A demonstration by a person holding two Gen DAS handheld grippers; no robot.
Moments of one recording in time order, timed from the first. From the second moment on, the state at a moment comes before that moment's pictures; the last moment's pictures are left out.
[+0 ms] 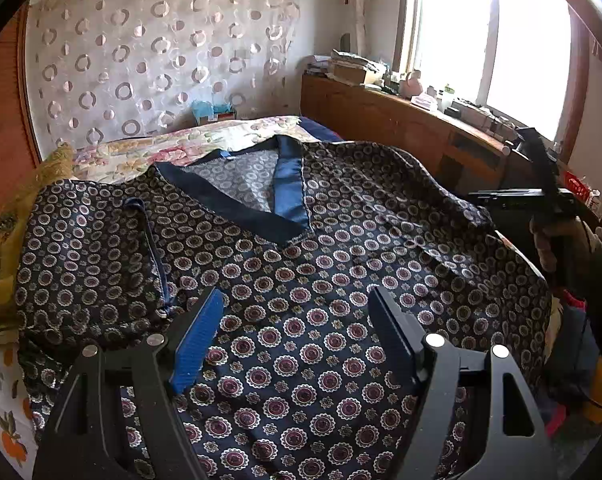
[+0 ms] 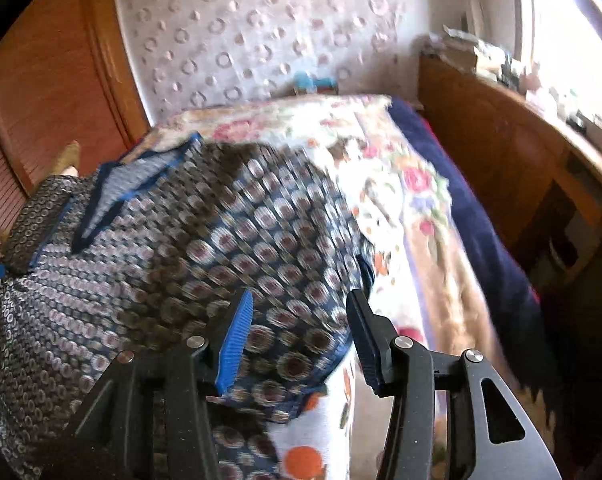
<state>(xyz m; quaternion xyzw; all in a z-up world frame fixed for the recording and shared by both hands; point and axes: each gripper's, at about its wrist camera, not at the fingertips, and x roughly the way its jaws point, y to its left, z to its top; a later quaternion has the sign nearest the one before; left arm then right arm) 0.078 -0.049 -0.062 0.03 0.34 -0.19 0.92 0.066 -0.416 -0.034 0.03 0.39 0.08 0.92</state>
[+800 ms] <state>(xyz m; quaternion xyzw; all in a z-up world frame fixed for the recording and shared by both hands) 0.077 -0.054 -0.070 0.03 0.35 -0.19 0.91 0.075 -0.425 -0.043 0.03 0.41 0.08 0.91</state>
